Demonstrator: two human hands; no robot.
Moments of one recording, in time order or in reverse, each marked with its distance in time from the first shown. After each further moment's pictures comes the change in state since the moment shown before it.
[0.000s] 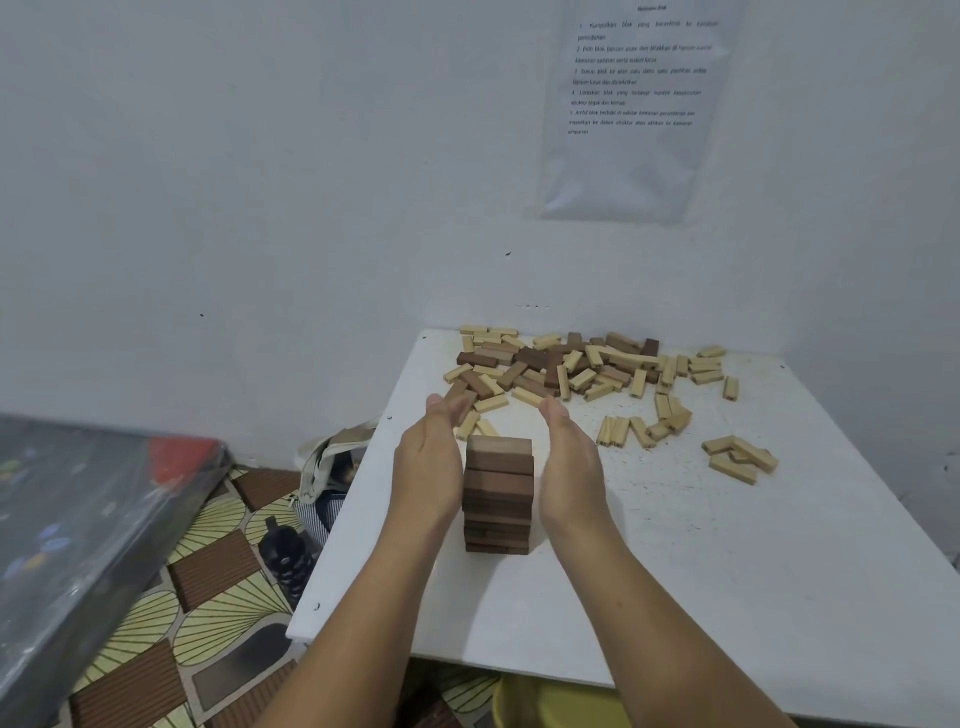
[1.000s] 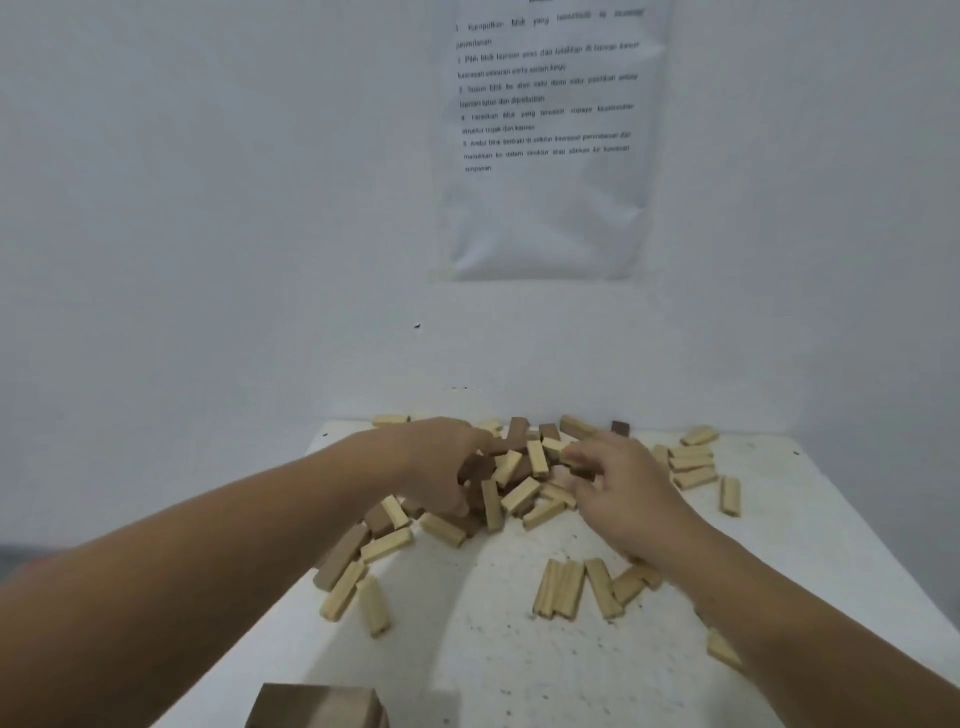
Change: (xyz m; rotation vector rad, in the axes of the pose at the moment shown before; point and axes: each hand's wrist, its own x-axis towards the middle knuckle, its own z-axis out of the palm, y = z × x) left_hand 0.223 0.045 0.140 1.499 -0.793 0.363; right_hand 0.254 0.013 -0.136 -0.898 -0.171 -0.337
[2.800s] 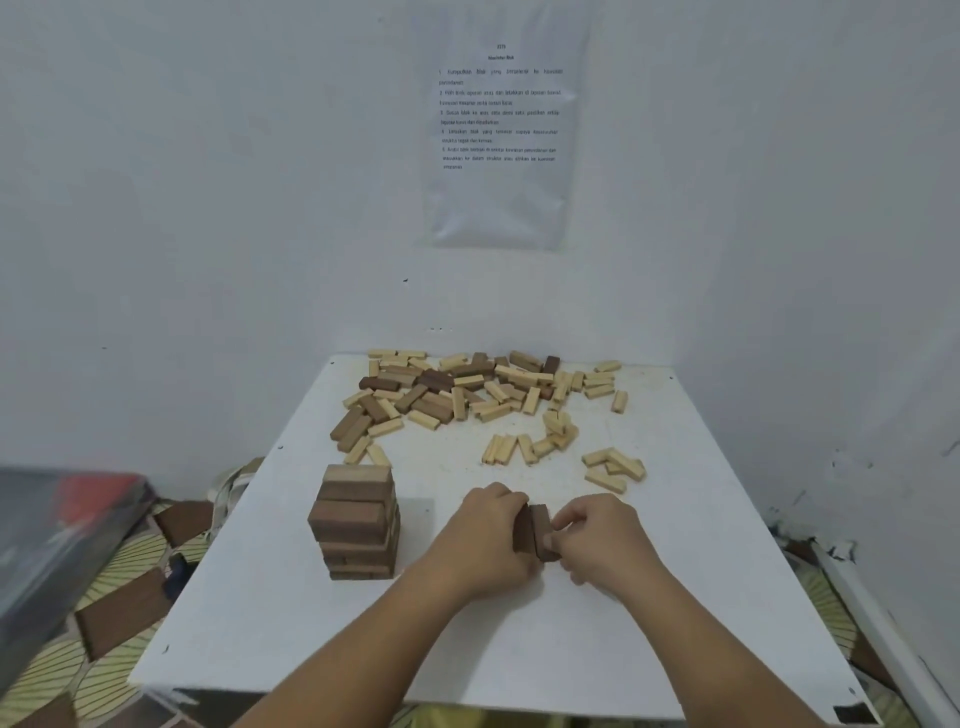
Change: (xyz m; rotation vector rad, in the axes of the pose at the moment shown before) left_hand -0.139 0.170 0.137 -0.485 0.290 0.034; right_hand -0.219 -0.023 -0.028 0.242 -0.132 0.488
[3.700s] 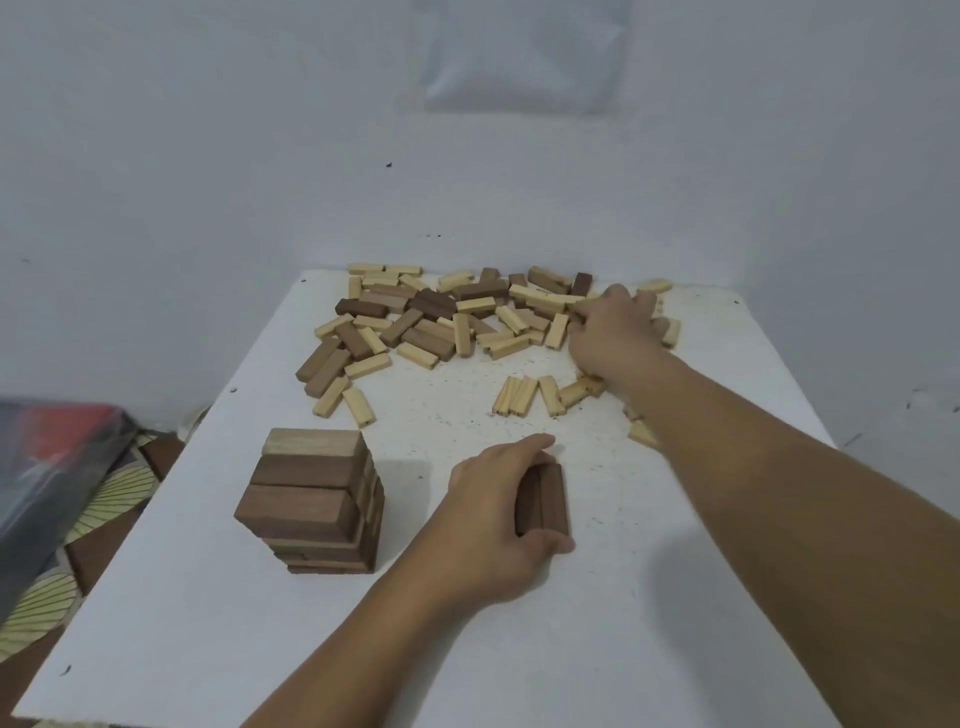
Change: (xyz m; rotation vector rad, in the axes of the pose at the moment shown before) left_hand 0.007 -0.032 0.025 -0.305 0.079 -0.018; right_hand 0.212 -0.057 -0.003 -0.657 0.243 -0.148
